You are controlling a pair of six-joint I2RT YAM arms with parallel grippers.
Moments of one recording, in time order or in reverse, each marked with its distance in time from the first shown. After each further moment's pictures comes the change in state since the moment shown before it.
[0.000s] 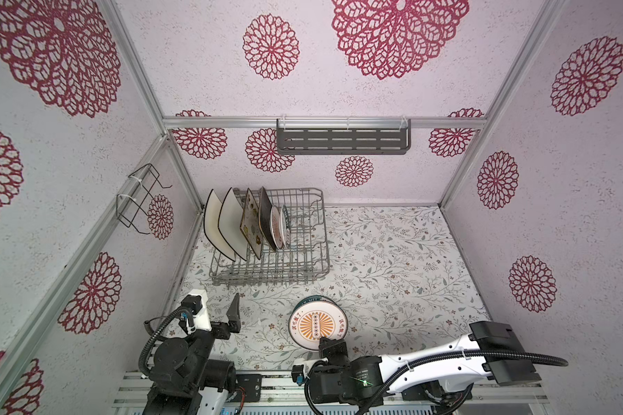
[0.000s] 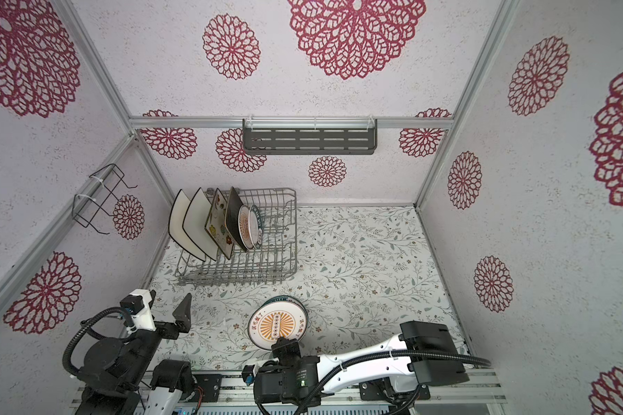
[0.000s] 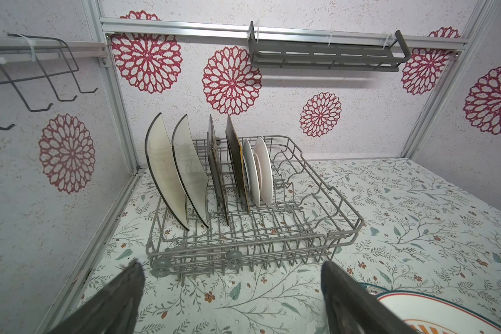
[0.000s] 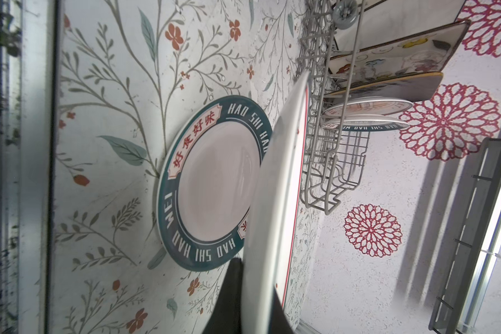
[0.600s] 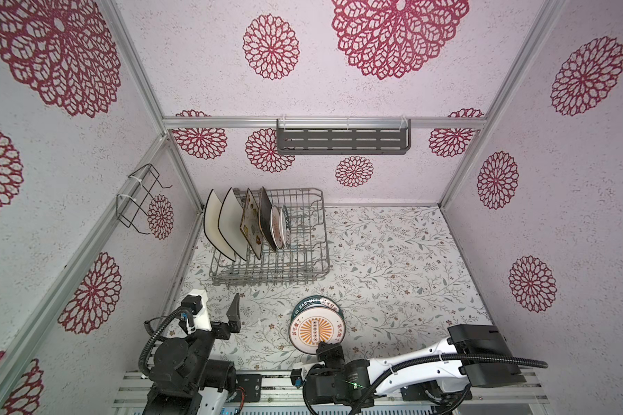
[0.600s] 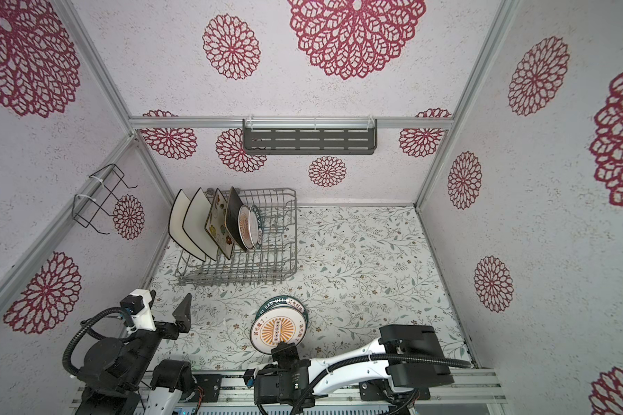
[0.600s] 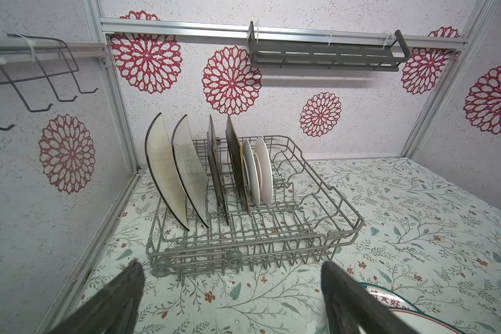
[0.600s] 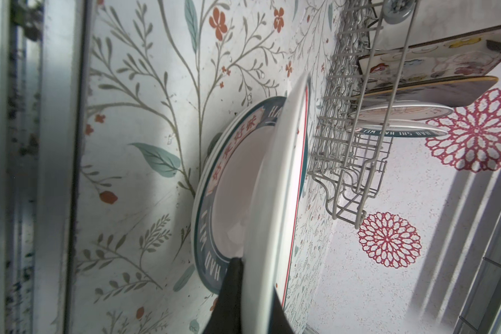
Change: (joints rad) left arm -0.003 0.000 0.000 0.000 0.000 0.001; right arm -0.013 0.096 -0.045 0.095 -0.034 -0.002
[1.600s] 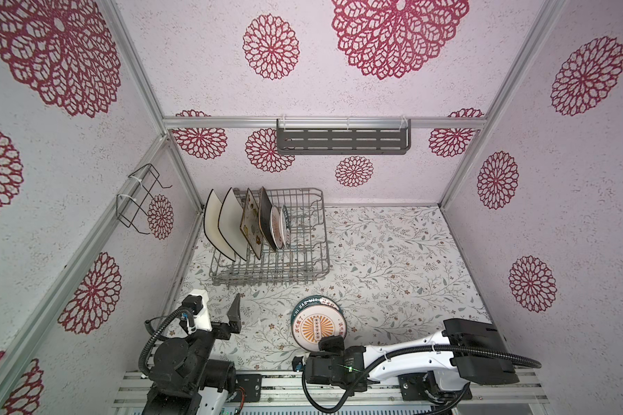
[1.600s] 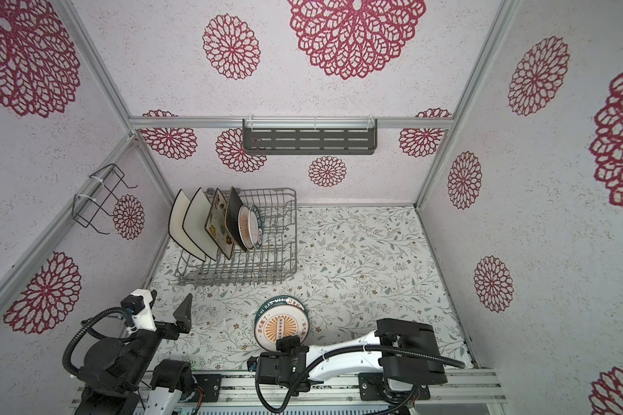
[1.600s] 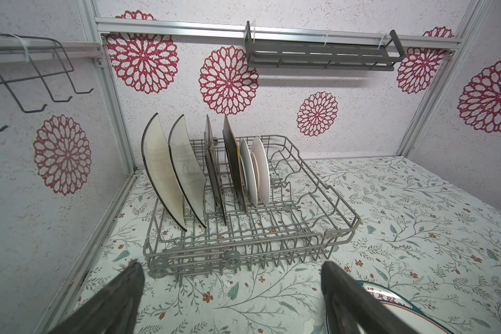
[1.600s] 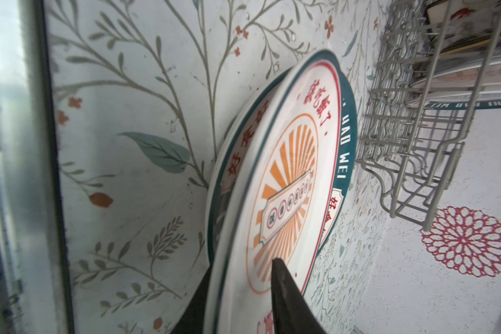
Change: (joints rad) left arm -0.017 0.000 0.000 0.000 0.001 0.000; right arm -0.119 0.016 0.014 -0.043 -0.189 0.082
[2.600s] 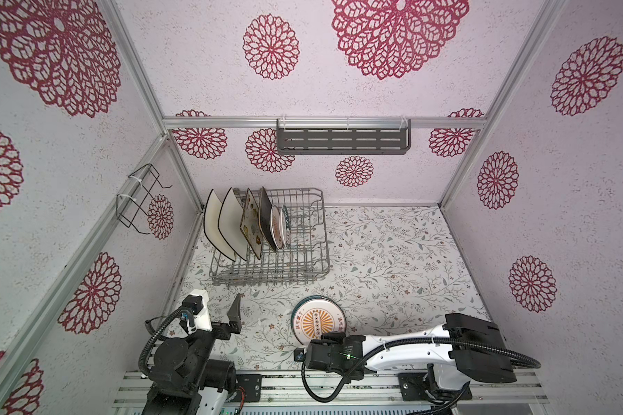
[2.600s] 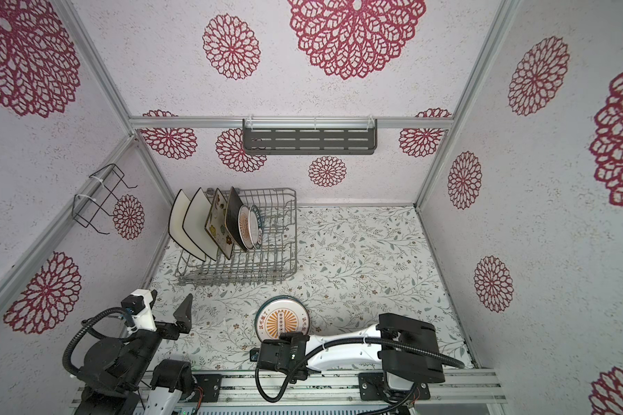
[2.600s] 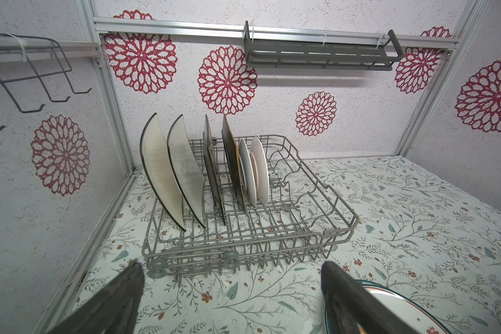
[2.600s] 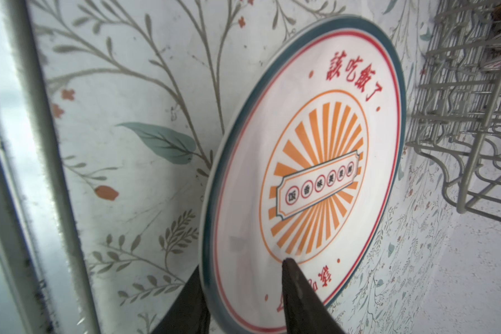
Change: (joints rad) left arm -0.001 0.000 0.000 0.000 0.003 0.000; right arm -0.079 0.000 0.021 -0.064 -0.152 0.071
